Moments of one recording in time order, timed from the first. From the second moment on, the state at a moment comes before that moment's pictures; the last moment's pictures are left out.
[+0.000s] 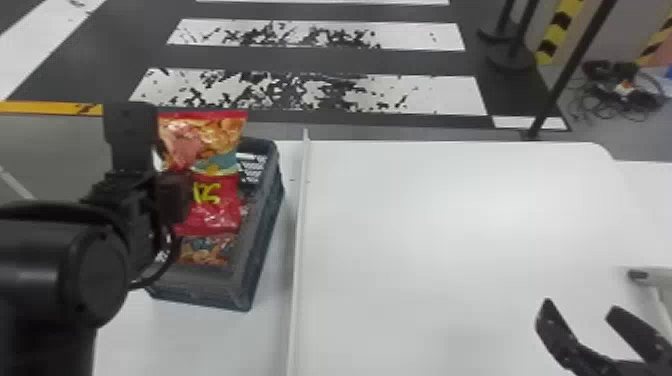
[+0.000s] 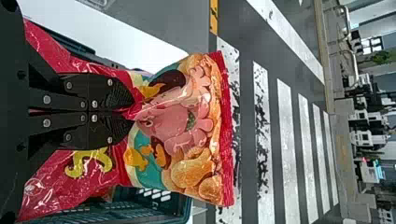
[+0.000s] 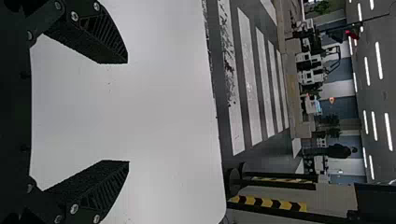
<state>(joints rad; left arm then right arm) 0.08 0.11 0.04 -2.28 0.12 1.28 0.23 0.98 -0.22 -0.18 -2.35 -0.41 0.26 -0.05</state>
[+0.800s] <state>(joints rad) 0.15 0.12 -0.04 -2.54 -0.03 1.33 0.21 0.97 -0.22 -0.18 -2.33 -0.43 0.23 -0.05</state>
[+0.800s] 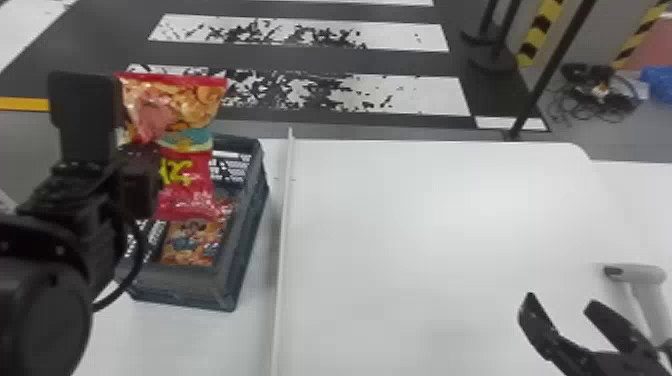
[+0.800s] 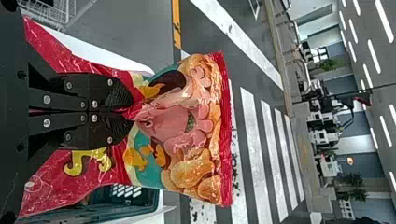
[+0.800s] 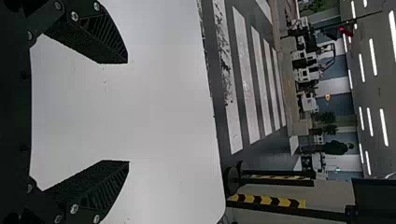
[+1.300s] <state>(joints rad) 0.17 0.10 -0.04 -2.58 0.21 1.33 0.10 0.97 -0.22 -0.21 -2.32 -0.43 0.12 -0.05</state>
